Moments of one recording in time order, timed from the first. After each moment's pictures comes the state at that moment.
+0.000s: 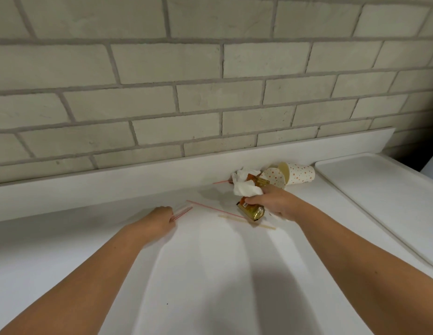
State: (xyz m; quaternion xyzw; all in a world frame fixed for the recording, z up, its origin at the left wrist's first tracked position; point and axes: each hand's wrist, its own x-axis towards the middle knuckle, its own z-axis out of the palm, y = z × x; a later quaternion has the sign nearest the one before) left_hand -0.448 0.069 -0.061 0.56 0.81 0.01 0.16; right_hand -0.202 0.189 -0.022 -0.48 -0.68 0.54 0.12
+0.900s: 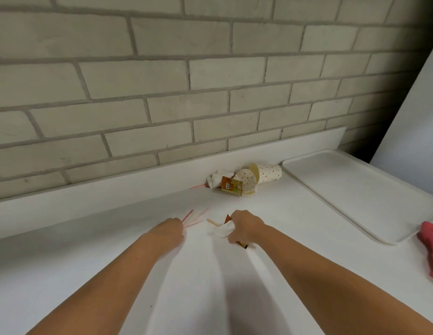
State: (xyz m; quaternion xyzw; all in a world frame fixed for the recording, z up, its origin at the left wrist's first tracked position) left_hand -0.385 0.081 -0.064 0.58 0.80 -0.04 0.18; right_hand -0.196 0.141 -0.049 -0.54 -0.80 0.24 -0.08
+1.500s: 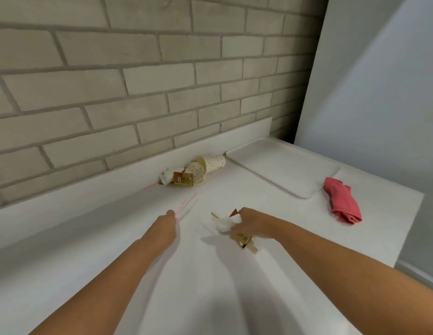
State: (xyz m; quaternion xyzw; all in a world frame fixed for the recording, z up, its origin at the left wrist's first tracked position) left_hand -0.296 0.046 -0.046 0.66 0.73 0.06 0.17; right_hand -0.073 0.060 -0.029 -0.59 -0.69 0.43 0.06
